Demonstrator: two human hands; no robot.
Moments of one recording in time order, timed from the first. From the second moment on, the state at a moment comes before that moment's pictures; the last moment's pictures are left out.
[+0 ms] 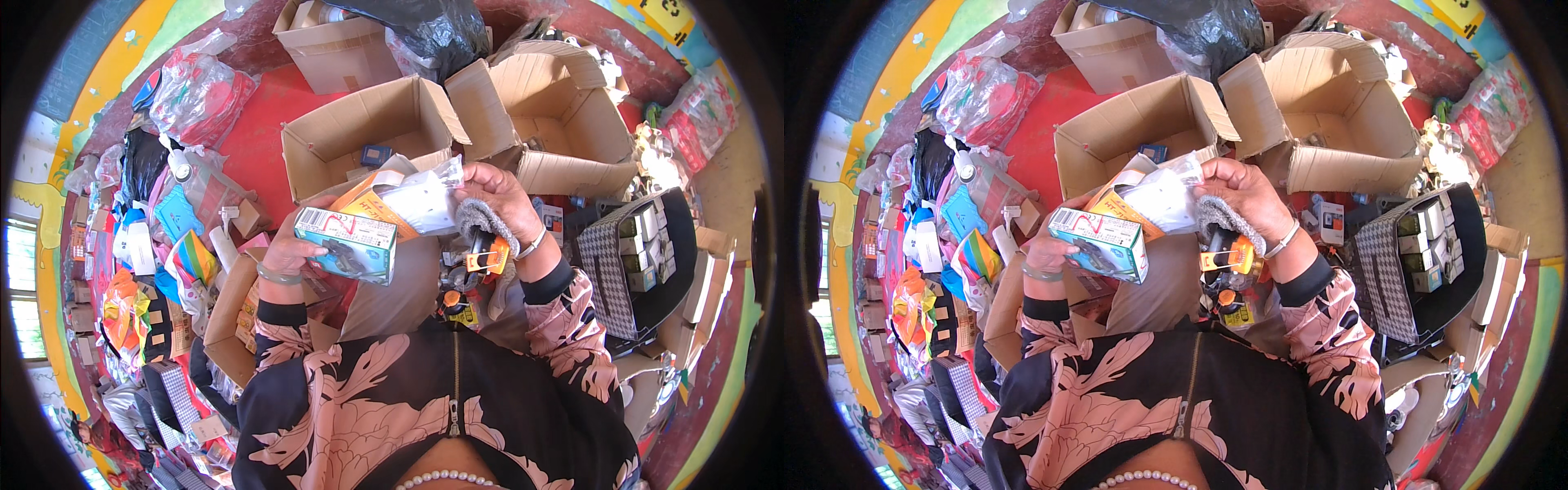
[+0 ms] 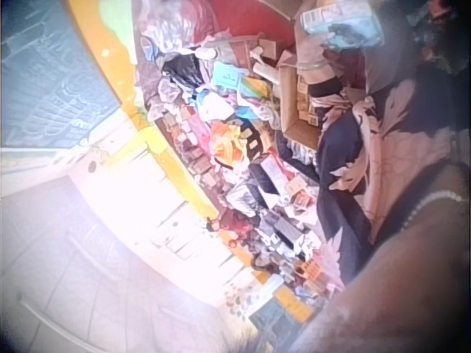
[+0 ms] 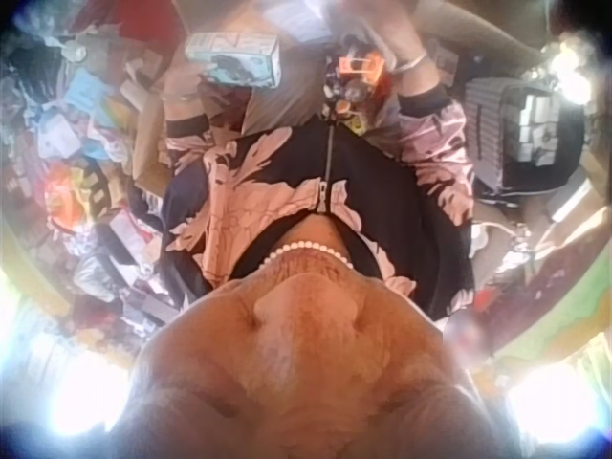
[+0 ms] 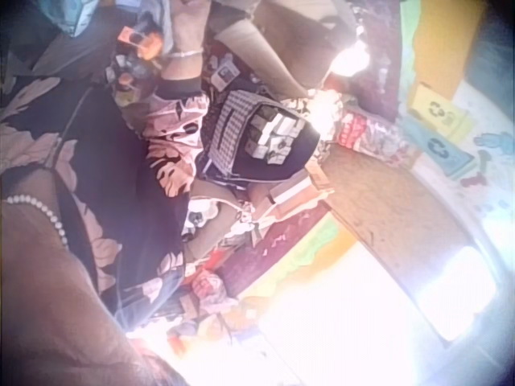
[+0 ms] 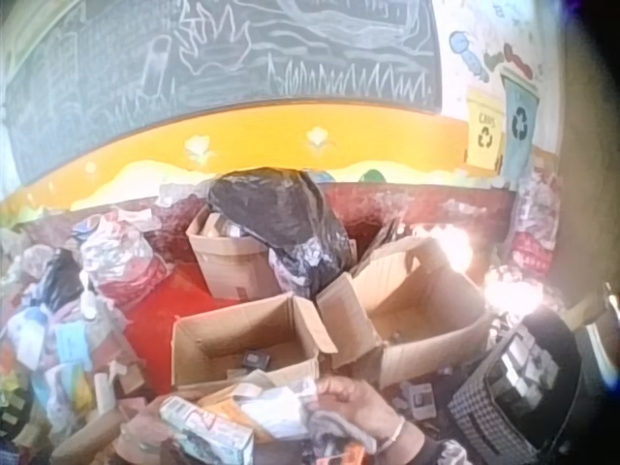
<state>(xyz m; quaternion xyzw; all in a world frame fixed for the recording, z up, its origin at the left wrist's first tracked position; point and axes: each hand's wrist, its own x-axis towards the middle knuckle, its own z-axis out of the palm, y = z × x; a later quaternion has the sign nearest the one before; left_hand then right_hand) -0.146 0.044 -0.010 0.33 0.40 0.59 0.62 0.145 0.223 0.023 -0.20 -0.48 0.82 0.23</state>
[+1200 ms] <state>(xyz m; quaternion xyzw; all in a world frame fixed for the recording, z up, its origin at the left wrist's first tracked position) -0.139 0.033 -0.012 0.37 0.38 0.71 0.46 0.143 0.192 0.059 -0.14 -0.85 0.21 0.46</state>
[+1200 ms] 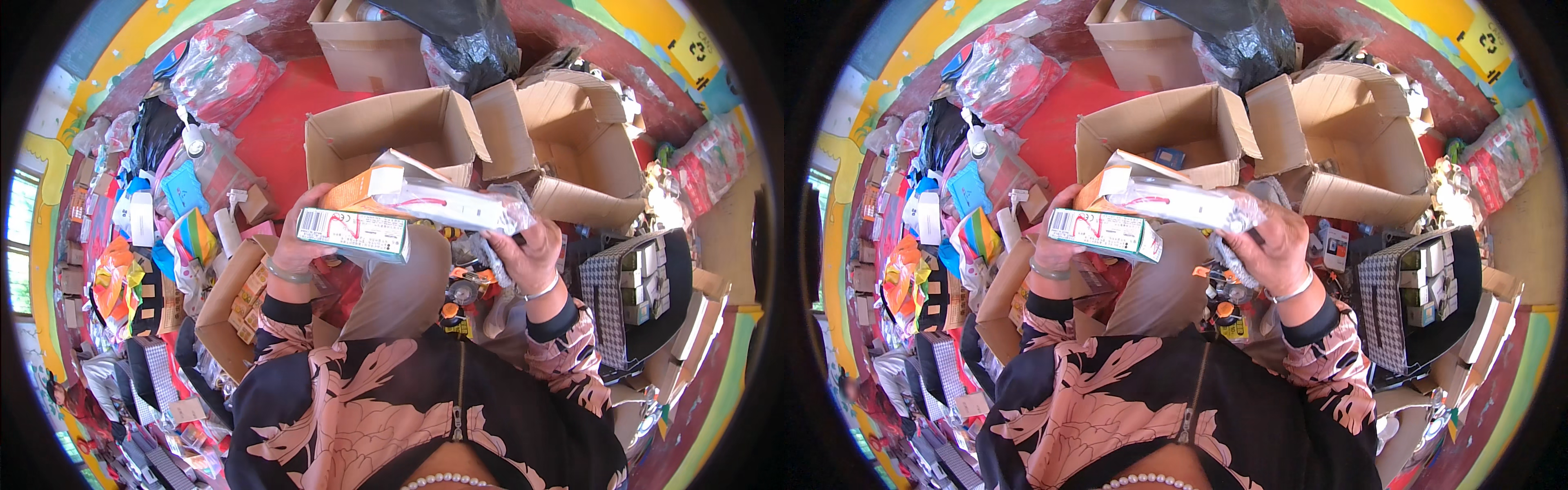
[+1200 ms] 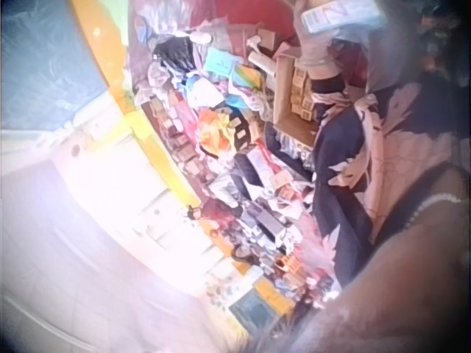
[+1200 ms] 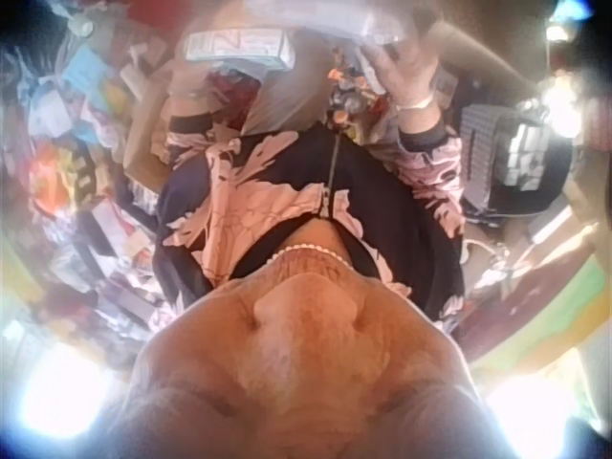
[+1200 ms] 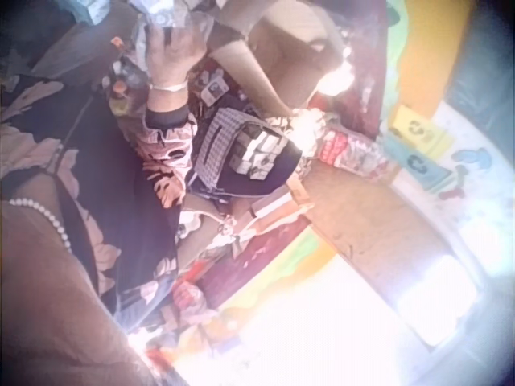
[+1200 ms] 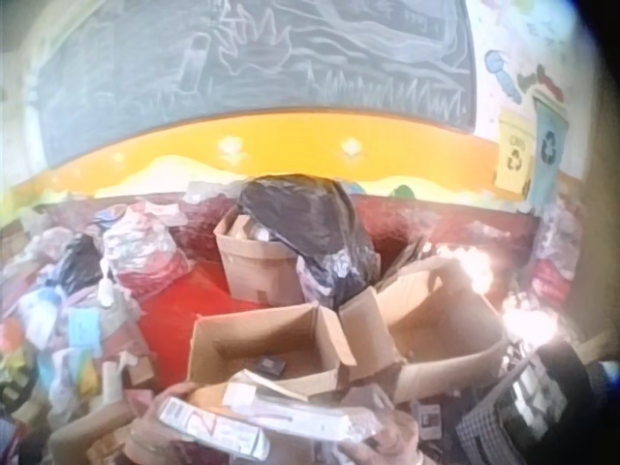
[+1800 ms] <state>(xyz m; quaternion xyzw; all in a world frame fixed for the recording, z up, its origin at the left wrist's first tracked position) -0.155 0.032 -0.018 0.32 0.32 0.71 0.54 0.142 0.200 0.034 -0.29 -0.50 0.71 0.41</state>
